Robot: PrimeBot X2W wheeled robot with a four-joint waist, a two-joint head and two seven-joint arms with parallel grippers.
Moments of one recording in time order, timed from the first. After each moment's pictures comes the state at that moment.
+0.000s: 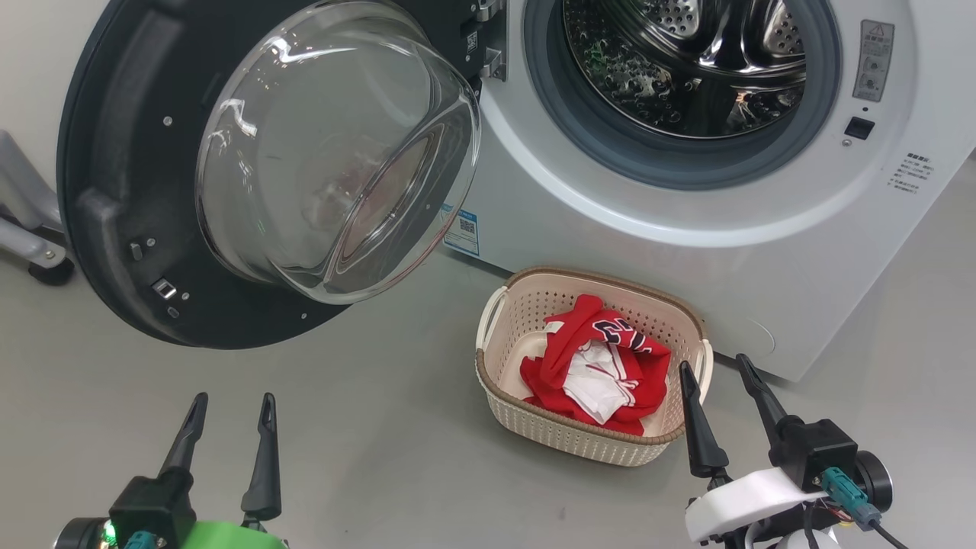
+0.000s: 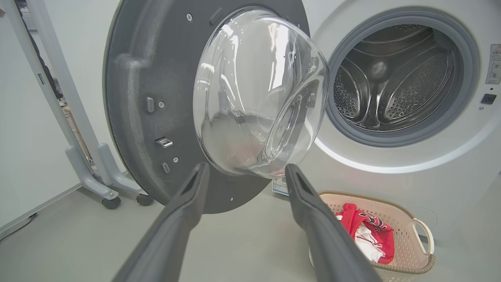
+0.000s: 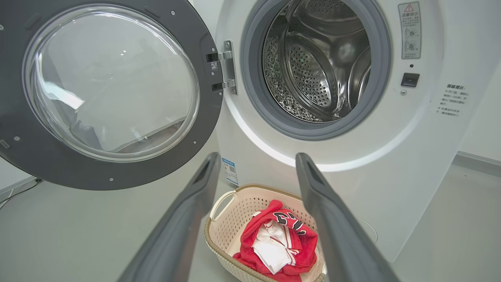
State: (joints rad) left arm 0.13 0.12 -0.15 -0.06 -0.28 0.10 -0.13; right arm 0.03 -0.06 0.27 0.15 0.28 -0.09 -0.26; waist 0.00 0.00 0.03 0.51
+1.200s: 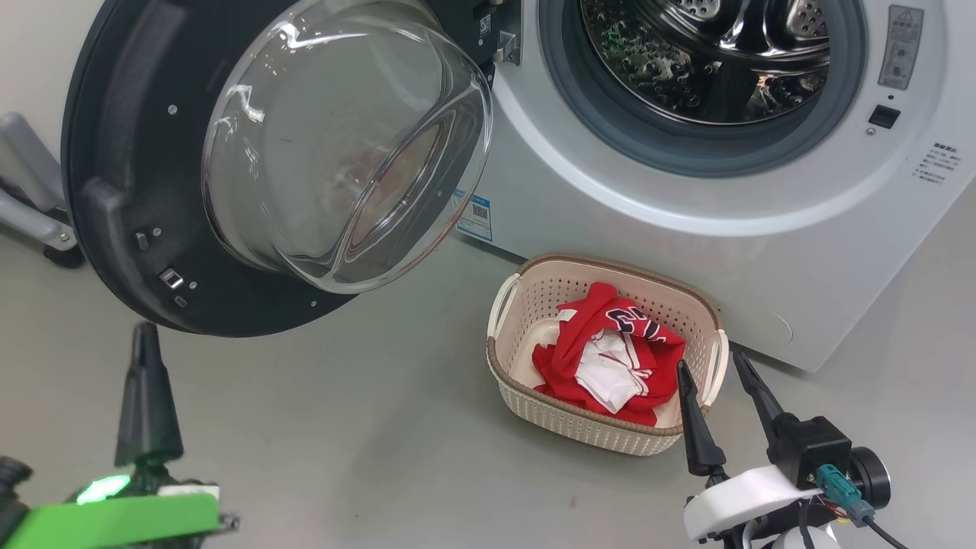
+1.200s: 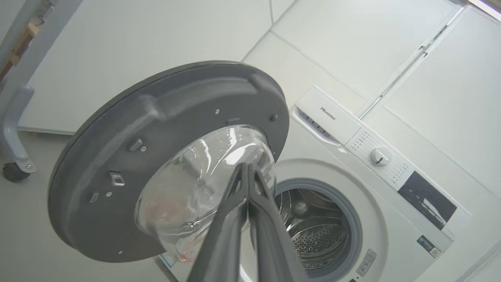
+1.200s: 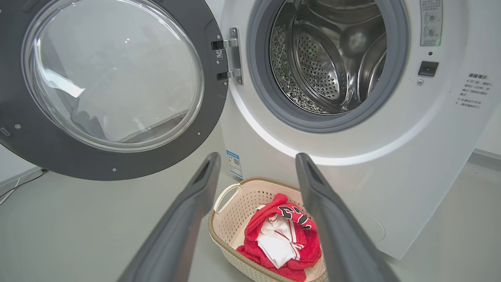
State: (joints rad) left arm 0.10 0.04 -0.03 -0.26 -0.97 -0.07 -0.19; right arm 0.02 -0.06 0.28 0.17 0.26 -0.09 -0.26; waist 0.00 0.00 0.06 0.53
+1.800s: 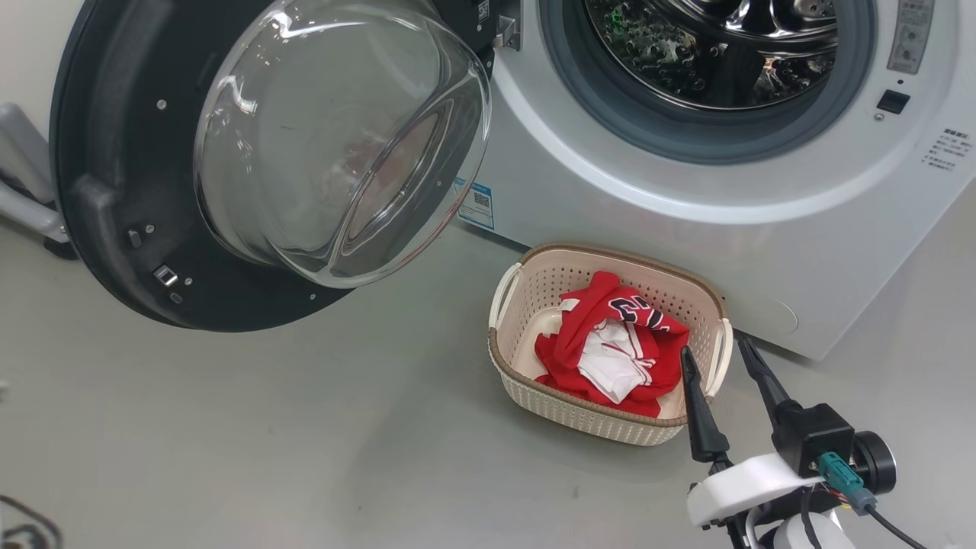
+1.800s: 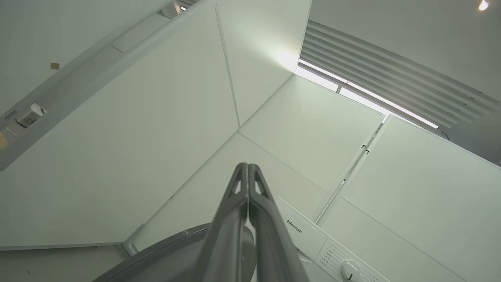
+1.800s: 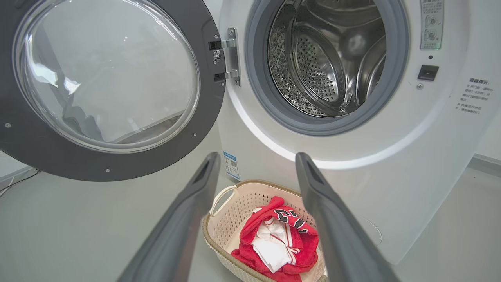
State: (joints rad) left arm -0.17 0.17 0.25 -0.32 -1.23 -0.09 -0.17; right arm 0.00 -0.07 0.27 0.17 0.24 -0.09 -0.26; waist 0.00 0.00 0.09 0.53
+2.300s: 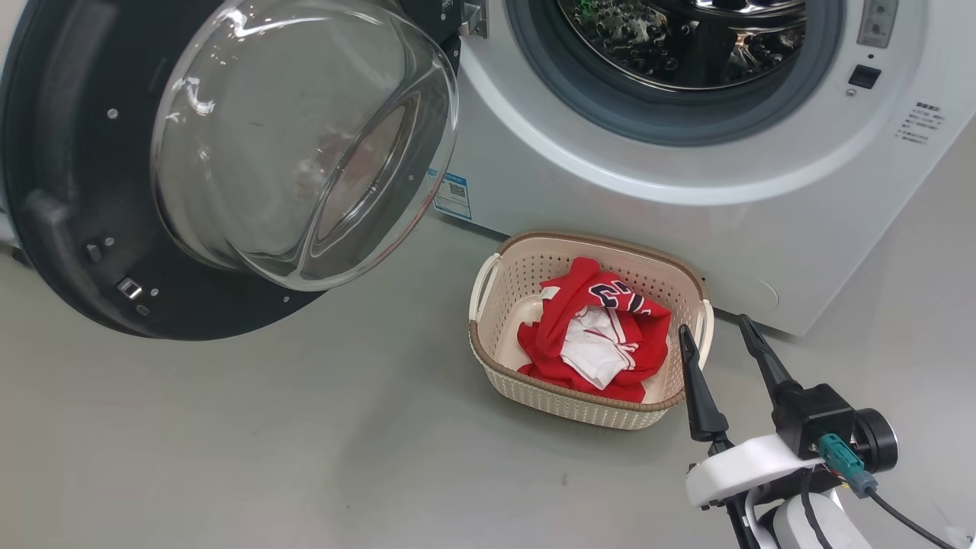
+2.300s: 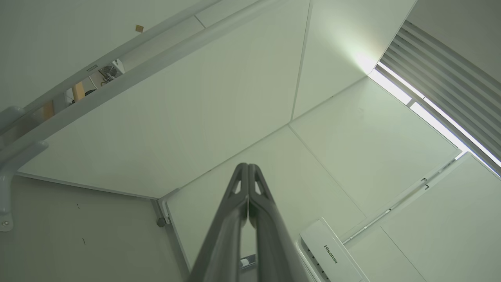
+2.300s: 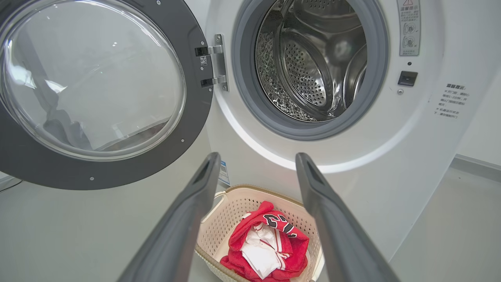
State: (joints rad) left arm -0.35 0.36 0.43 0.00 -1.51 0.02 0.04; right arm -0.04 -0.08 0.28 0.16 0.23 -0.09 -0.26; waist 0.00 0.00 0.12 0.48
